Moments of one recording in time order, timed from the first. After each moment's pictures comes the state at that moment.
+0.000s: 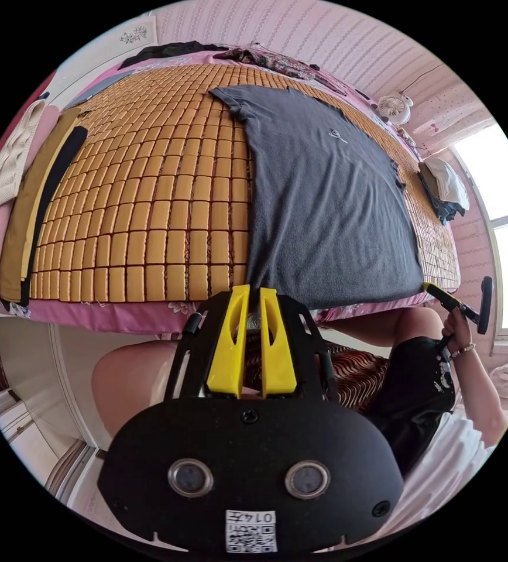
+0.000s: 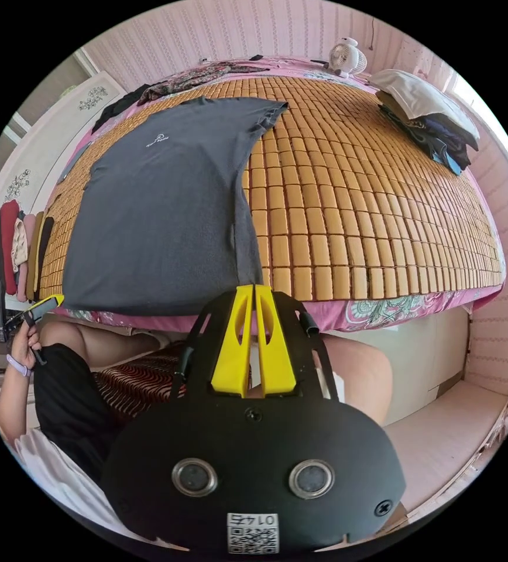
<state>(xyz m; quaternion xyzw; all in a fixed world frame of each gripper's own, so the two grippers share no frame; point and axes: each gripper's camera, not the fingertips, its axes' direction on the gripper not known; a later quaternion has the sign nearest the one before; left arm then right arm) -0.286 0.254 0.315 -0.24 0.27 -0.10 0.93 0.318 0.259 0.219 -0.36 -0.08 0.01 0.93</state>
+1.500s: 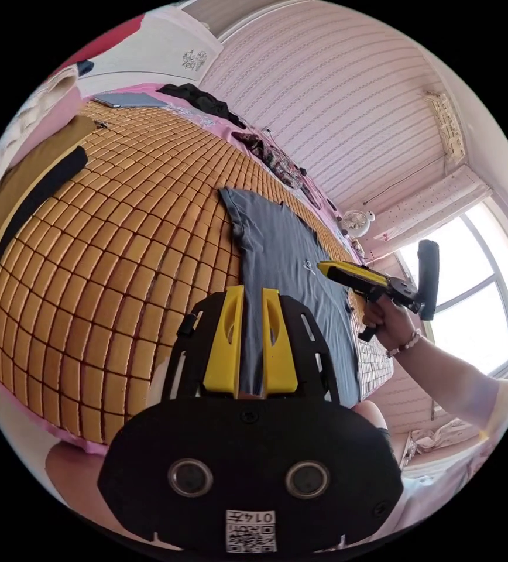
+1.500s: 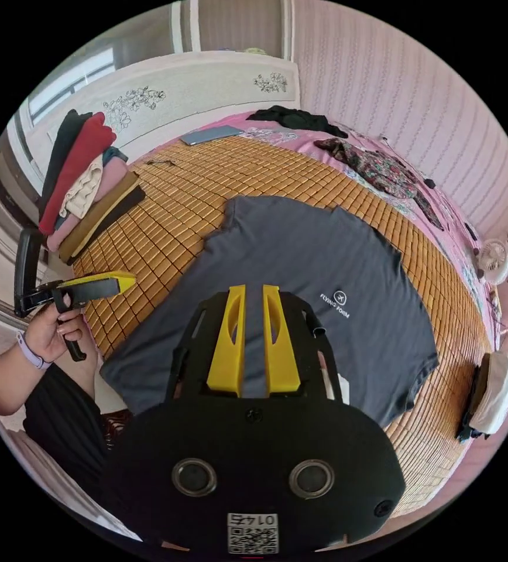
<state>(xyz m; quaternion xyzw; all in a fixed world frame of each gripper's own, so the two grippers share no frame) -0.384 0.180 0.424 -0.05 0.38 -0.27 0.88 -0.015 0.099 0.345 -0.24 -0.26 -0.34 0.87</state>
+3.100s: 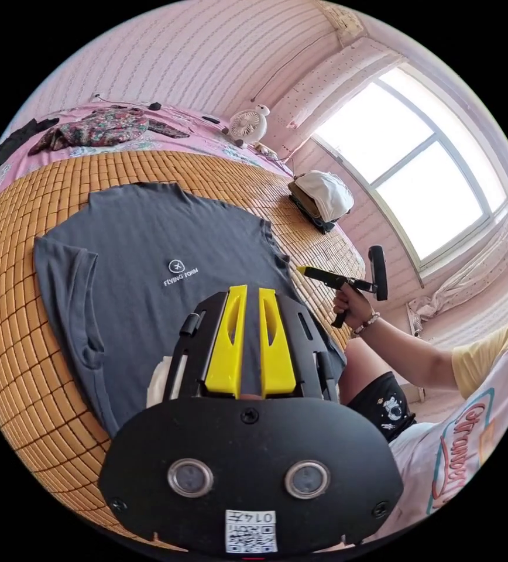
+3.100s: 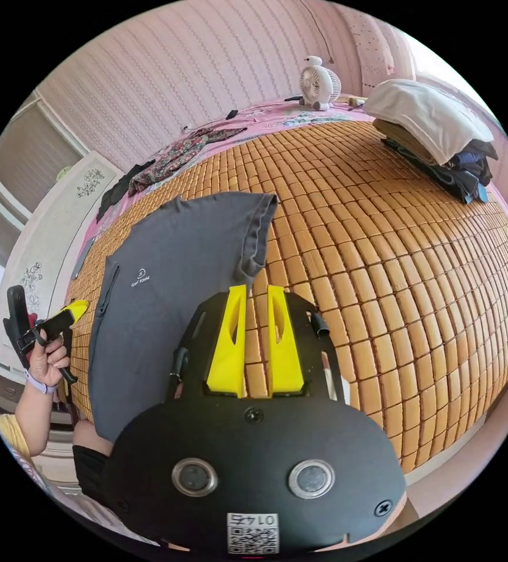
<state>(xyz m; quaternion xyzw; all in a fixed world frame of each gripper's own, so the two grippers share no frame) -0.105 0.006 0.521 -0.07 0.52 0.07 0.85 0.378 0.032 0.413 -0.23 -0.17 0.13 0.95</state>
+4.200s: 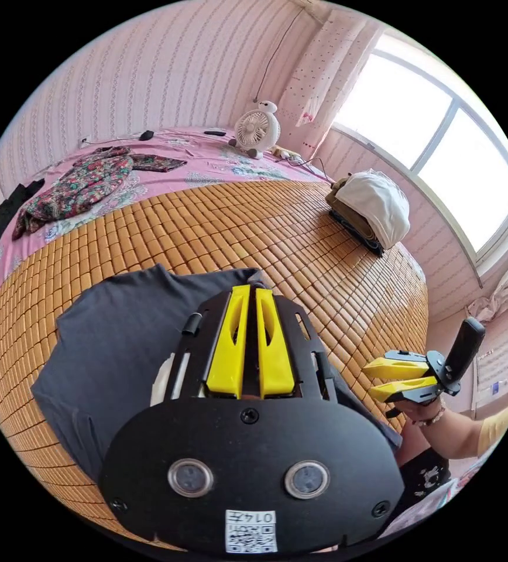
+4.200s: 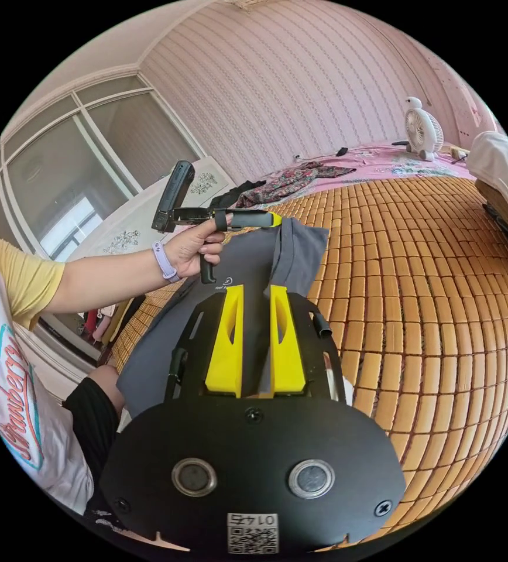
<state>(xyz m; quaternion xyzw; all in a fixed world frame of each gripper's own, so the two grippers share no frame) 0.053 -0.131 0.600 -0.03 0.40 0.11 0.91 0.406 0.018 0.347 -0.11 -0.39 0.00 0.91</state>
